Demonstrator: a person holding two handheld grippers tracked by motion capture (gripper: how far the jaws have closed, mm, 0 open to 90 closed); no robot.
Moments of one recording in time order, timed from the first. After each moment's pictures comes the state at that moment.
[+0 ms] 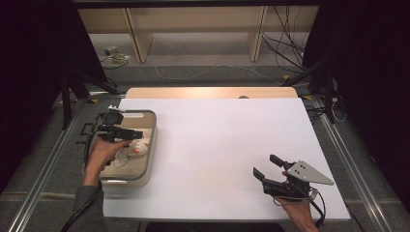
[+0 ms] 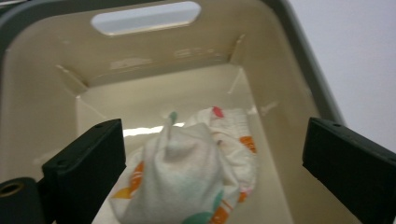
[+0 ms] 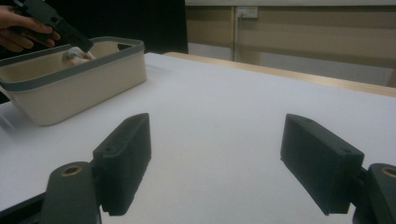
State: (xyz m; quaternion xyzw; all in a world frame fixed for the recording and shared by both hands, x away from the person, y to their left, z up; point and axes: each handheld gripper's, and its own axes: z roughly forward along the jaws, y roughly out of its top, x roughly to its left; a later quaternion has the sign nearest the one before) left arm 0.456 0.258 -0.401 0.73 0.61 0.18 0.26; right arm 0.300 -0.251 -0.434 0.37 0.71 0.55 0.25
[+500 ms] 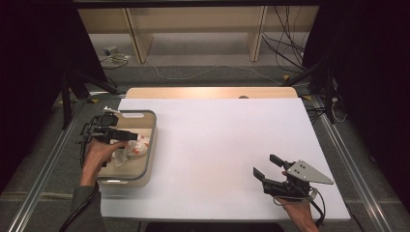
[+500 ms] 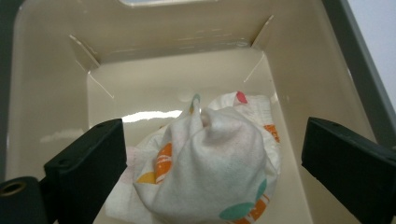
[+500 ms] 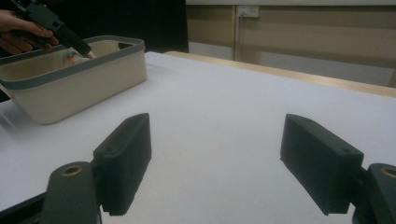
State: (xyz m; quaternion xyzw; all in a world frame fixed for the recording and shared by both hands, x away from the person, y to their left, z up) left arm 0.459 0.277 -0.412 0.72 0.63 0.15 0.25; right arm 0.301 -0.252 -0.434 0.37 0.71 0.55 0.25
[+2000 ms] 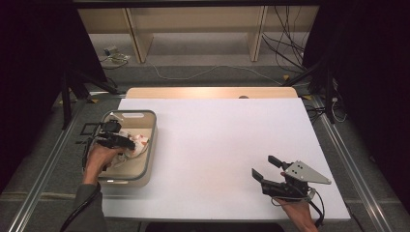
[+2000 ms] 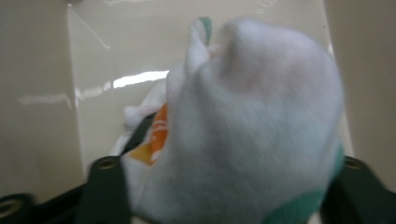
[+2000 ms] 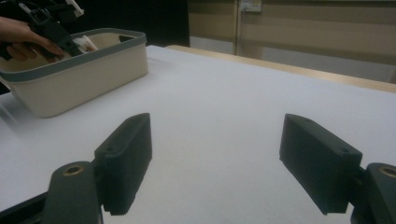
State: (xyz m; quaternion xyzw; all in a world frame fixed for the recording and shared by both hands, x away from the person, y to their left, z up) left arm 0.470 0.285 -0.448 0.73 0.65 0.10 0.18; right arm 0.301 -0.248 -0.436 0.37 0.72 0.54 0.24
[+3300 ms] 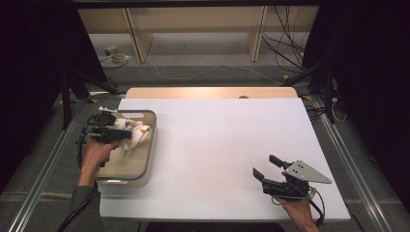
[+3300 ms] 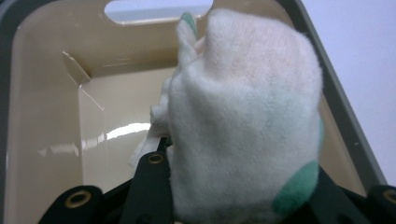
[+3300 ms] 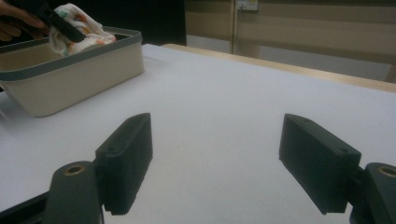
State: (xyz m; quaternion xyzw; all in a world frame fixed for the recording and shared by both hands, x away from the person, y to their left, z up) left arm 0.452 0.281 -0.402 0.72 0.61 0.15 0.29; right arm 0.302 -0.251 -0.436 0.37 0.72 0.54 0.25
